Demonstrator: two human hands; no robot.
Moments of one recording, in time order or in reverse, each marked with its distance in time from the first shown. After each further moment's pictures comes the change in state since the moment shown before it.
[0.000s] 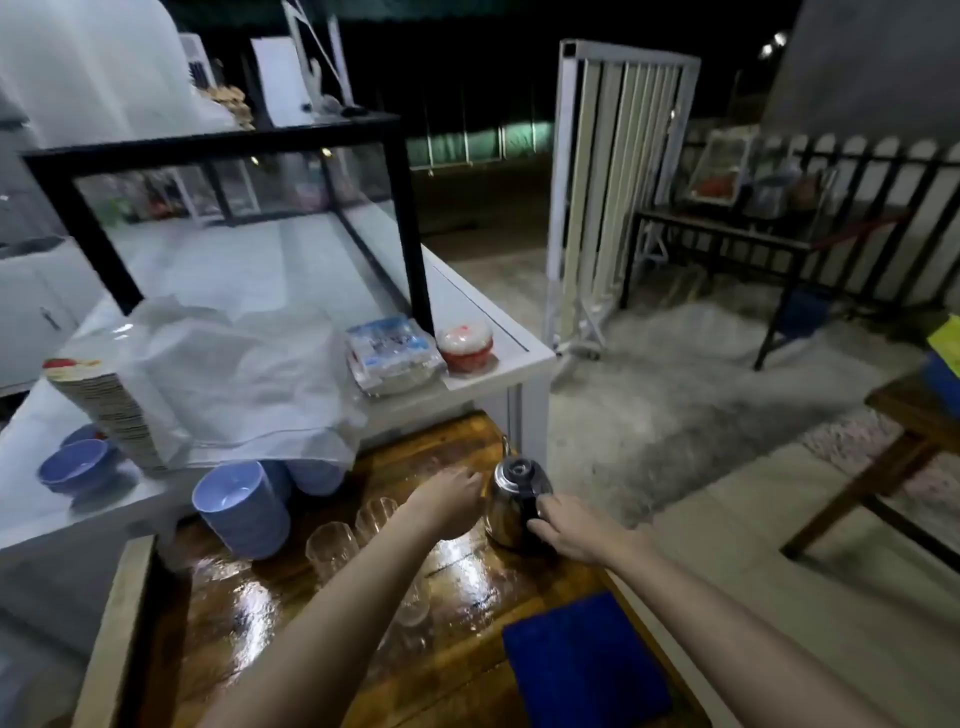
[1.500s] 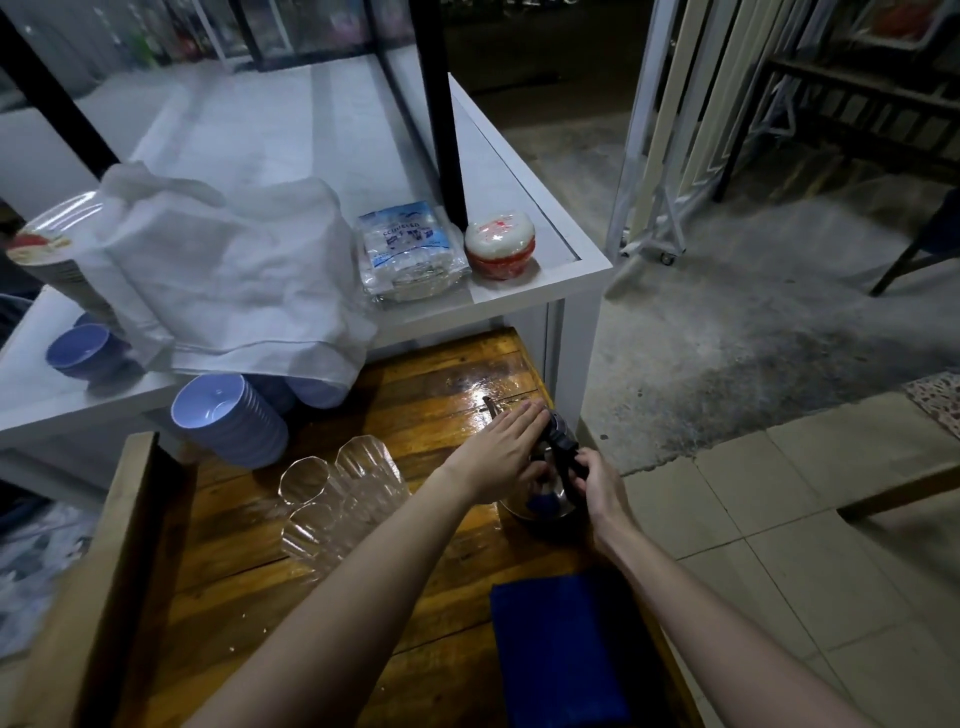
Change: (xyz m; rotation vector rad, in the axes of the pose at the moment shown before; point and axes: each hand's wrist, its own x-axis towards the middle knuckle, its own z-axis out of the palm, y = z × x) left_hand 0.099 0.013 0.065 -0.102 -0.039 0.073; right_hand 0.070 0.052 0.039 1.352 0.220 0.528
